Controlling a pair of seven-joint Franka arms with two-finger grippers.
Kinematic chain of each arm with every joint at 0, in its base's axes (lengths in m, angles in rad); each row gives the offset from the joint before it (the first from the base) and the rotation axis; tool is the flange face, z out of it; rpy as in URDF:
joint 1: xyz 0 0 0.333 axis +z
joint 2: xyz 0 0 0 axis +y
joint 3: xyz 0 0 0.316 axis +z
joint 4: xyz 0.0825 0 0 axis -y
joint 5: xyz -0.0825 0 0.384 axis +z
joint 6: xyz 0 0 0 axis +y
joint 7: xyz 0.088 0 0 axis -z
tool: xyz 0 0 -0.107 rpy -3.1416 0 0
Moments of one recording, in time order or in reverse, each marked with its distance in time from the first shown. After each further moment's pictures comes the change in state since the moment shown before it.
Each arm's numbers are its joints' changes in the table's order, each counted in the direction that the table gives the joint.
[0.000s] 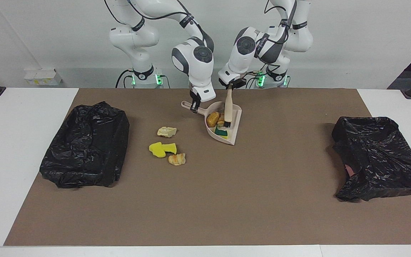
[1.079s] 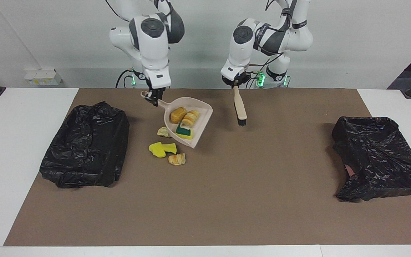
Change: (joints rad) left arm 0.083 -0.042 -0.150 0.030 0.092 0.021 -0.283; right arm -0.015 -0.286 -0.458 0.072 0.000 0.293 -0.395
